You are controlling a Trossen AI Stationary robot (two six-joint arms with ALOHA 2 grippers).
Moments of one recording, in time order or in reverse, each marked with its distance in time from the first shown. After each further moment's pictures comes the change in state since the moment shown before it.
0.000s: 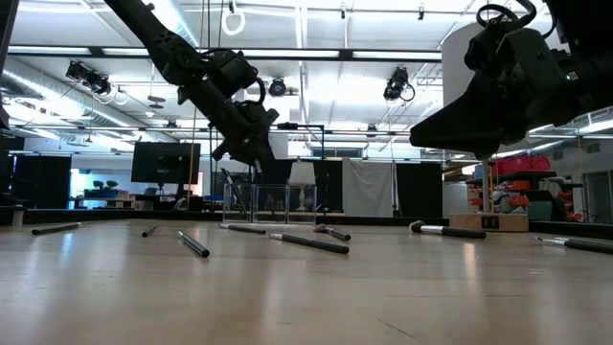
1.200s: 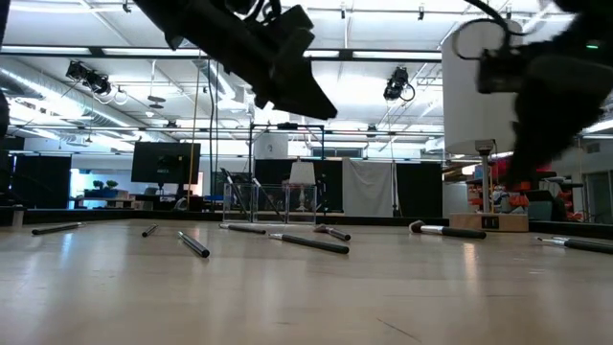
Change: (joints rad) left arm -0.719 0.012 0.000 0.197 -0.402 0.172; right arm 0.062 -0.148 0.385 -1.480 -0.195 0.670
